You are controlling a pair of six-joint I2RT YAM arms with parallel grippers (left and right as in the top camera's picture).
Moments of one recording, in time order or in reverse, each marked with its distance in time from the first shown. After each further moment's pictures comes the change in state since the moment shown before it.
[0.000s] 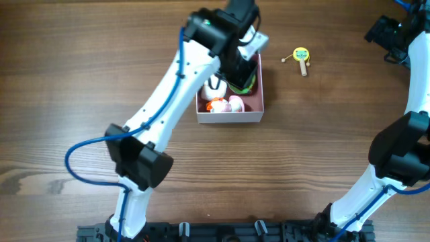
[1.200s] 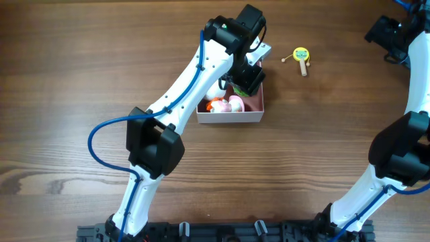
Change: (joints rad) left arm 0.001 0.138 -0.025 0.094 -0.003 0.020; right arm 0.000 0.000 0.000 0.000 0.000 0.000
